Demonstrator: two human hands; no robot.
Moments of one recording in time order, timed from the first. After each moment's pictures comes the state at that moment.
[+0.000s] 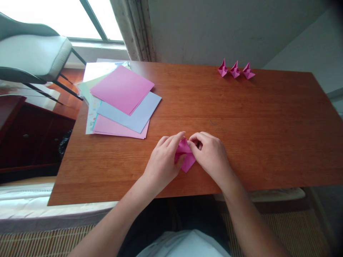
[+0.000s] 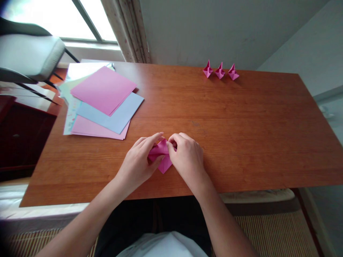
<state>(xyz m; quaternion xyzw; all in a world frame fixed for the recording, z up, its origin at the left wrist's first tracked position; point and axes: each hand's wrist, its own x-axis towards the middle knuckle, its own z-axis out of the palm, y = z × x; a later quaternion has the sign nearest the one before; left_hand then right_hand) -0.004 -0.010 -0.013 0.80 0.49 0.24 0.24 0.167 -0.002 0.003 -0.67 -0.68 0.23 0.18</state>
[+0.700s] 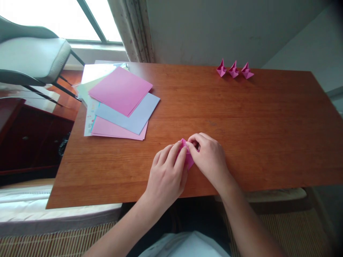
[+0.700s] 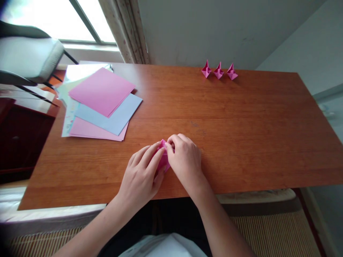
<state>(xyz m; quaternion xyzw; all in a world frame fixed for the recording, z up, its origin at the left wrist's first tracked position) 0.006 -0.048 -0.012 0.84 0.50 0.19 0.11 0.163 -0.005 -0.002 -0.68 -0.67 0.21 0.18</state>
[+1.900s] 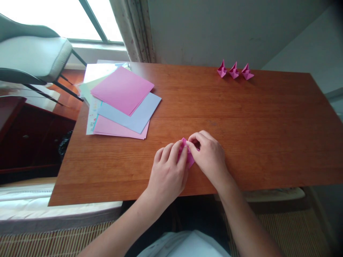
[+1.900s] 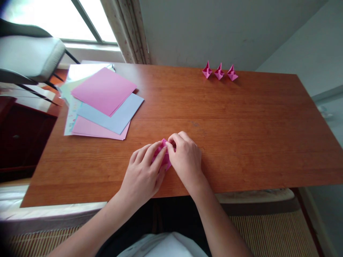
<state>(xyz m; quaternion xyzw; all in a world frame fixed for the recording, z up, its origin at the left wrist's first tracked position) 0.005 -0.045 -0.011 0.86 0.48 0.14 0.08 0.161 -0.006 -0.002 -0.69 -0.67 0.21 0.19</state>
